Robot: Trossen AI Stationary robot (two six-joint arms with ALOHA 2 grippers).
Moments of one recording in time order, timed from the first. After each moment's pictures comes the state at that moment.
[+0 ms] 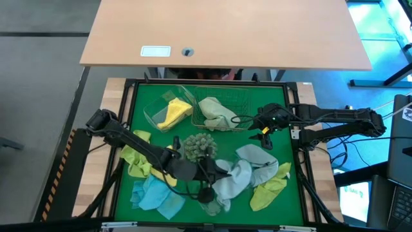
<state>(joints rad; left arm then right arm) -0.46 1.80 1.41 0.13 -0.48 -0.25 -0.09 1.00 0.83 -0.68 -0.17 0.00</state>
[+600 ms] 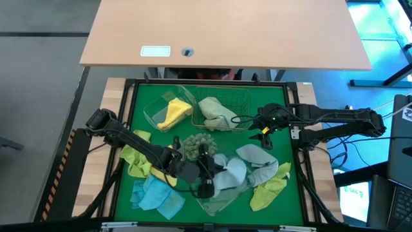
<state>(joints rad) -0.45 1.79 1.41 -0.05 -0.53 -0.29 -0.09 1.00 0.83 -0.68 -0.17 0.00</state>
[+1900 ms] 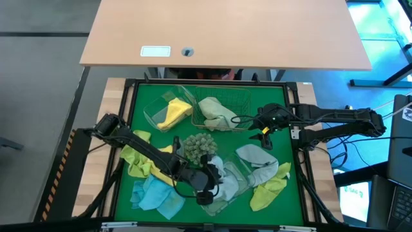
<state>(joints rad) -0.45 1.91 1.41 -0.14 -0.37 -0.37 -0.08 1.00 0.83 -0.68 -0.17 -0.01</state>
